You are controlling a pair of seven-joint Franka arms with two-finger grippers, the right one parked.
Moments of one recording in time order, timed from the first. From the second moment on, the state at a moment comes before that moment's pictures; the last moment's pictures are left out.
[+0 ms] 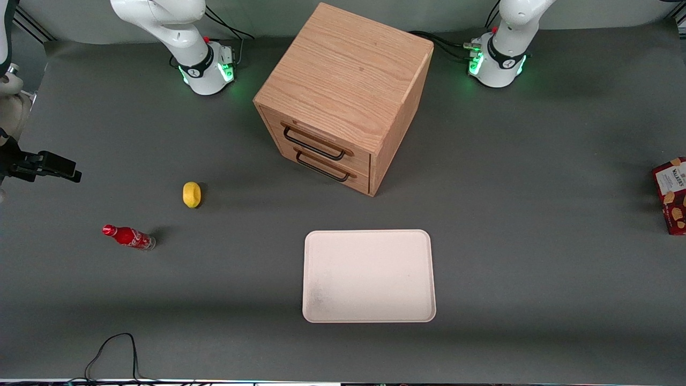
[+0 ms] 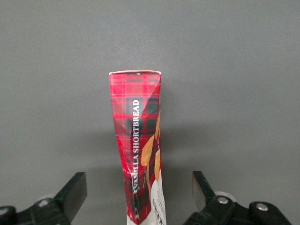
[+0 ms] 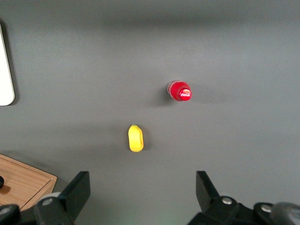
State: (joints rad) arm 0.77 0.61 -0.03 -1.61 -0.06 2.23 0.87
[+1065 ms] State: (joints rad) arm 0.77 0.62 -0.03 -1.61 -0.06 2.25 0.86
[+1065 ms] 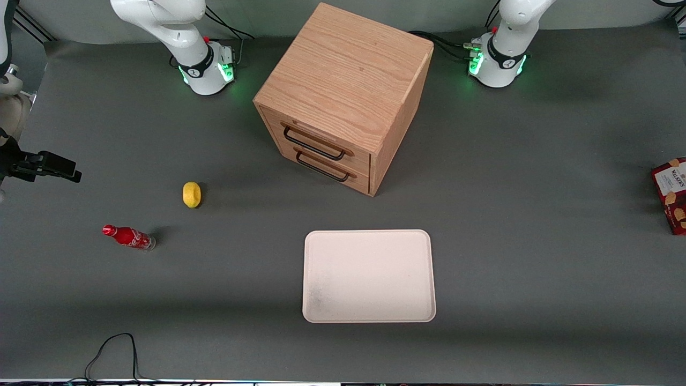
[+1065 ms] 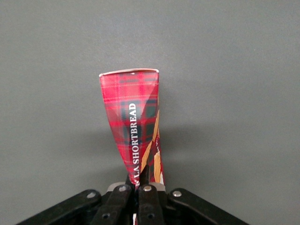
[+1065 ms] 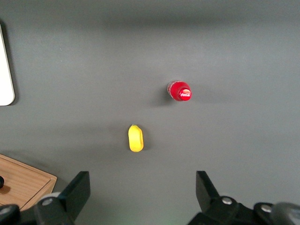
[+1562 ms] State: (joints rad) arm 0.77 0.52 -0.03 -1.46 -0.06 2.00 0.86
